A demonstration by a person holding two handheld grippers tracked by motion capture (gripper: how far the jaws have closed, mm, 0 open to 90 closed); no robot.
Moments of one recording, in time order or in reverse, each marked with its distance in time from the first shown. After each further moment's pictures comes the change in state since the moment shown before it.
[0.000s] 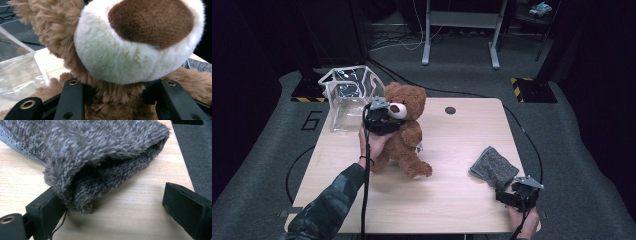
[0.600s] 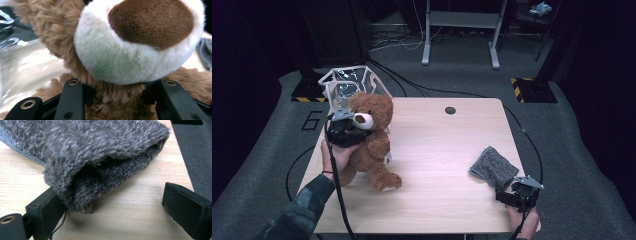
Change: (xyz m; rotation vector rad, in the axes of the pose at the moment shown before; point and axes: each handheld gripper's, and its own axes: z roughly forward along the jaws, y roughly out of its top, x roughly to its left) left arm 0.041 -0.035 -0.086 0.076 0.105 -0.004; right arm 0.000 0.000 0.000 0.001 0.000 -0.009
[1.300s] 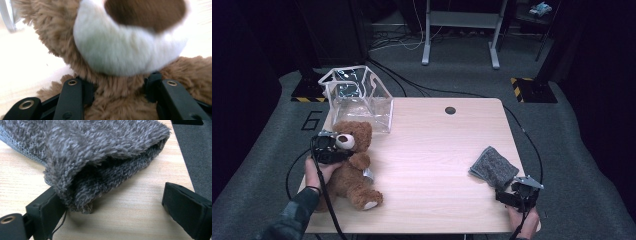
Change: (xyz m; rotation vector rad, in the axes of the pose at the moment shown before) left arm 0.059 -0.083 0.018 0.250 0.054 -0.184; right arm 0.000 0.000 0.000 0.003 0.001 -0.002
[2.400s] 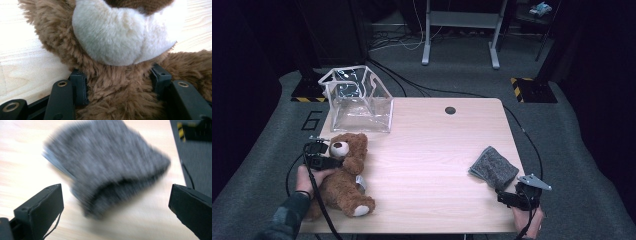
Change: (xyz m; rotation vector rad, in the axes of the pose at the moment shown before) left arm 0.028 -0.020 0.000 0.120 -0.096 -0.104; right arm 0.002 0.013 -0.028 -0.109 0.115 -0.058
